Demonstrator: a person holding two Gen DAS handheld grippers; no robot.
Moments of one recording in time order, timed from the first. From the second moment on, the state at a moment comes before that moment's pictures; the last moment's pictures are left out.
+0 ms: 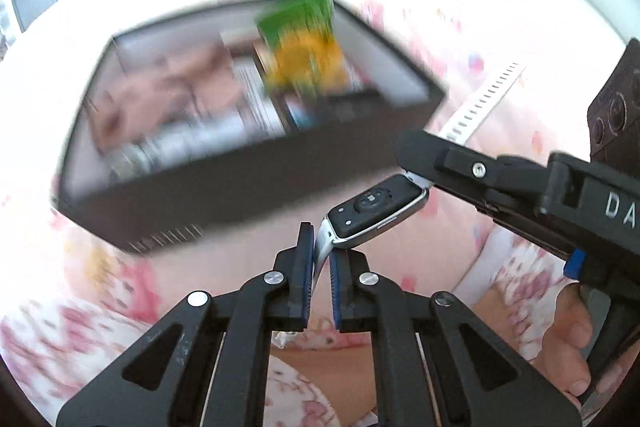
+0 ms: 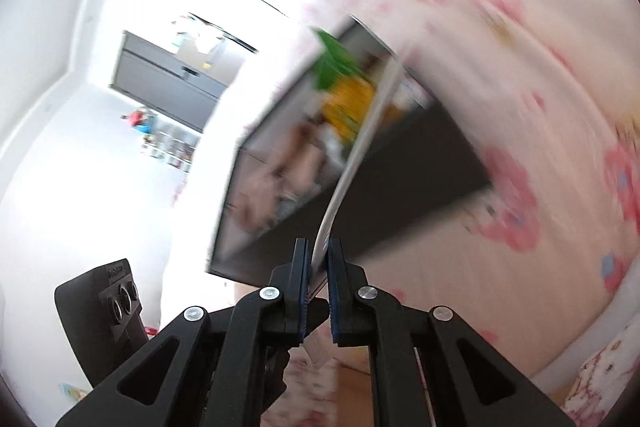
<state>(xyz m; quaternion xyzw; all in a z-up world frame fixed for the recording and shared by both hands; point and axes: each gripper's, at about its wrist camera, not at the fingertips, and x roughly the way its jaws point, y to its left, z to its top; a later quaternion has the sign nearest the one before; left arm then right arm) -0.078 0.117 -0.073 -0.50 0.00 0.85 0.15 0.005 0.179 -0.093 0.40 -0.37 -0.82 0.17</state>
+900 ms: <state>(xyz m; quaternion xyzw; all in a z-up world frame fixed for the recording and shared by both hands) -0.203 0.038 -0.093 -0.58 -0.05 0.80 0.13 -0.085 0.177 -0.071 0.46 -0.28 -0.84 0.11</state>
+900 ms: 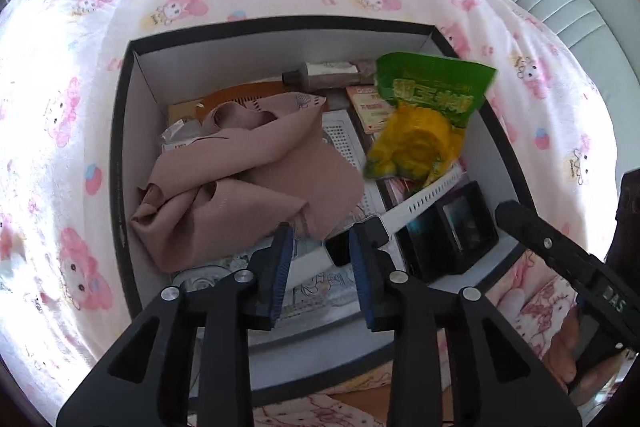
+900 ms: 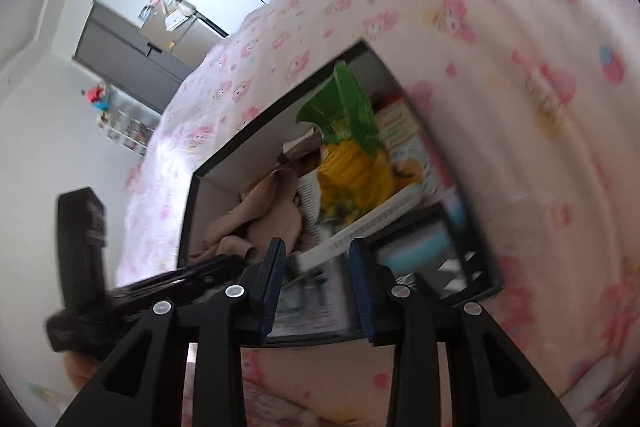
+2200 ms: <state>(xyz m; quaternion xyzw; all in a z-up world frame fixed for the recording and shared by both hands) -0.007 -0.253 -0.114 -0.43 -0.33 0.84 -0.08 -0.059 -0.124 -0.048 0.51 -0.02 -0.79 0.33</state>
